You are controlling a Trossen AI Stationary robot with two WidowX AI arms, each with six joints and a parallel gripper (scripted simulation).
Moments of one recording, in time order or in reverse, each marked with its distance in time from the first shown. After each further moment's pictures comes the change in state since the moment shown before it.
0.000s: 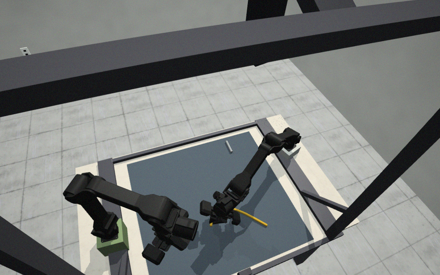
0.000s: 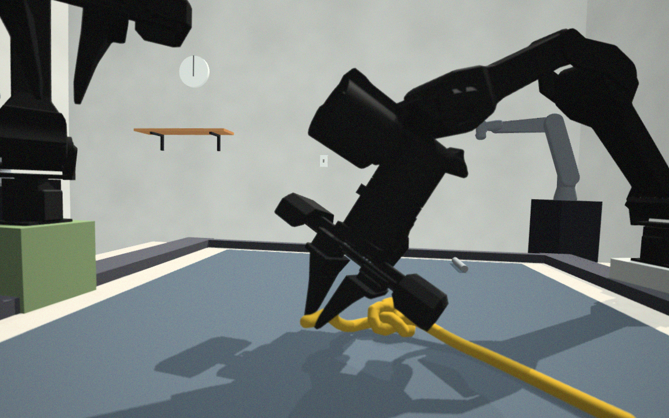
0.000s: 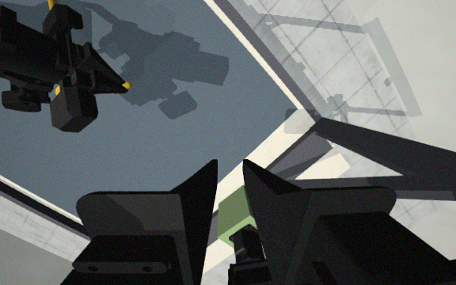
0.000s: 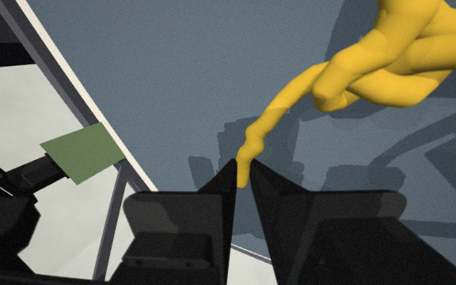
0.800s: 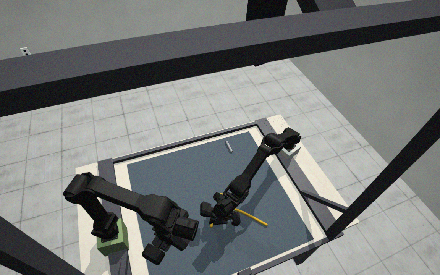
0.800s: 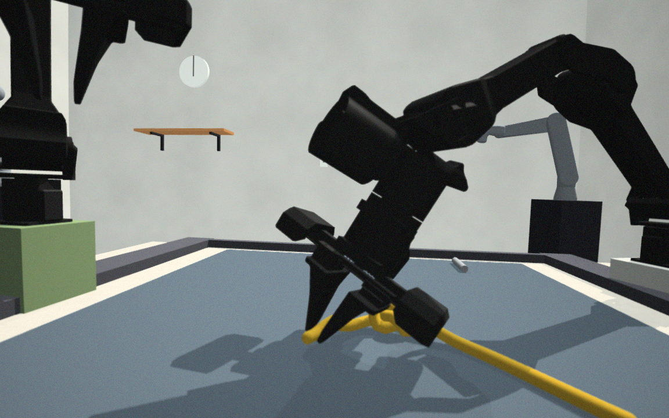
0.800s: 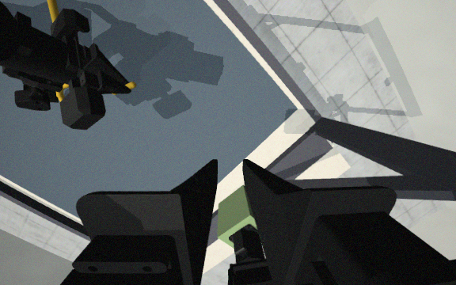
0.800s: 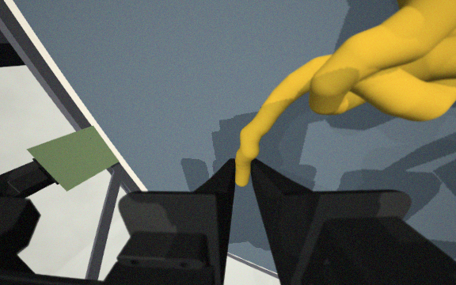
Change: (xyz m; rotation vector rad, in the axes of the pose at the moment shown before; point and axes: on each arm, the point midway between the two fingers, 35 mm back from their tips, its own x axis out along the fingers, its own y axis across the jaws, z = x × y) left arm 0.000 0.000 0.000 0.000 0.000 0.000; right arm 0.011 -0.008 0.004 -0.003 -0.007 -0.007
